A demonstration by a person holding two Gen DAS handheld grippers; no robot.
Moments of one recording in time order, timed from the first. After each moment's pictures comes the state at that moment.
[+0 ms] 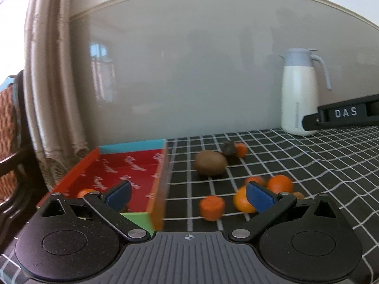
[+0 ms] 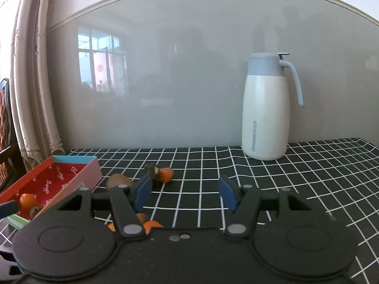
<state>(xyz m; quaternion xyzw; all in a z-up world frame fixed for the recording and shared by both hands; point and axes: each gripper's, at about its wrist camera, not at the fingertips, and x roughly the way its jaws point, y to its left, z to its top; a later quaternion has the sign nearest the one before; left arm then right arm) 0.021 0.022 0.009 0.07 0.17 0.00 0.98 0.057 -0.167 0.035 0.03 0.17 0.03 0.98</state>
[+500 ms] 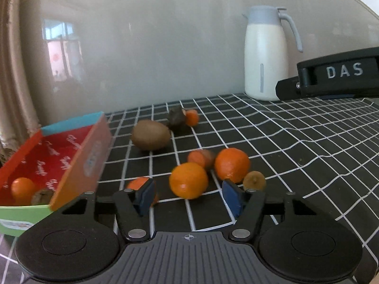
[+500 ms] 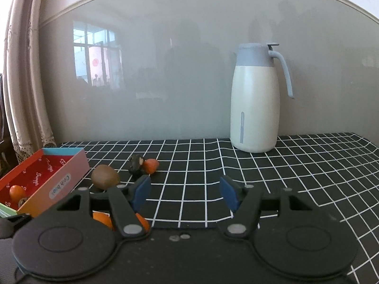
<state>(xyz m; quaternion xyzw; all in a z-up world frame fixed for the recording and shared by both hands) 0.064 -0.035 -0.021 0.08 0.25 -0.07 0.96 0.061 -0.186 0.026 0.03 0.19 0.02 0.98</state>
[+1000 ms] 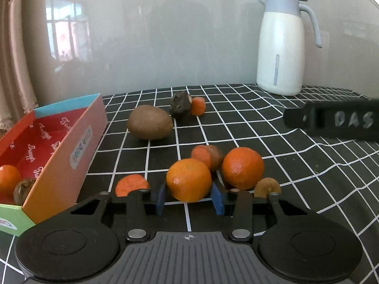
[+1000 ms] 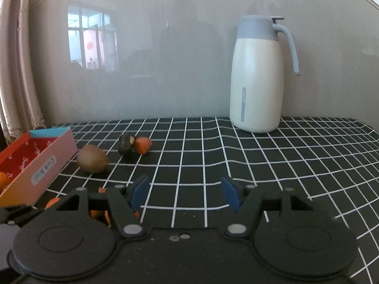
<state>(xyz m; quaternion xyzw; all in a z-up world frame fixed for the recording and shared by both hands) 0.092 -0.037 -0.031 0.05 0.29 -0.05 0.96 0.092 -0.183 0.000 0.03 0.23 0.01 0.97</state>
